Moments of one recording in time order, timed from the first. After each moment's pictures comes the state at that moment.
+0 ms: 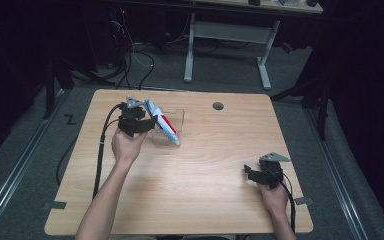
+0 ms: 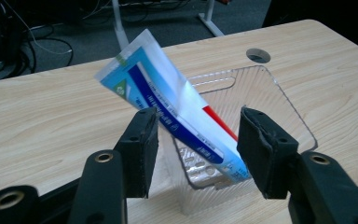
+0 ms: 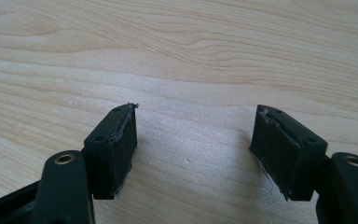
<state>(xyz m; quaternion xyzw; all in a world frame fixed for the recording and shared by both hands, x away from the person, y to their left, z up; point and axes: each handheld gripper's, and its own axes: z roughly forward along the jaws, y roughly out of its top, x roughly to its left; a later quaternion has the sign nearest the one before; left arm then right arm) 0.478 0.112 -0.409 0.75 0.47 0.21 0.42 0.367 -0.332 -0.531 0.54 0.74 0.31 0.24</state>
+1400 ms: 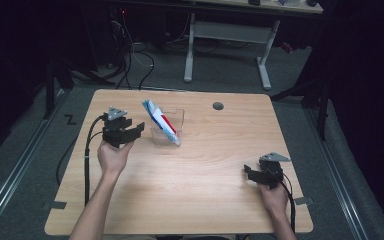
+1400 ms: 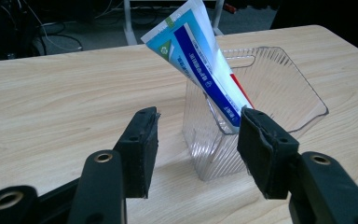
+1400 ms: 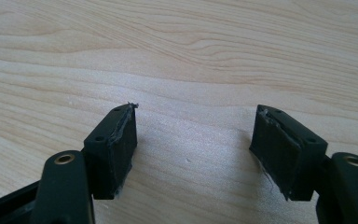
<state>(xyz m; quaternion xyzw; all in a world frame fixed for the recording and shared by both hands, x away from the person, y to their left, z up) 0.447 0.151 -0.420 0.72 0.49 0.21 0.44 0.367 -0.332 -0.531 0.54 0.74 0.31 0.24</state>
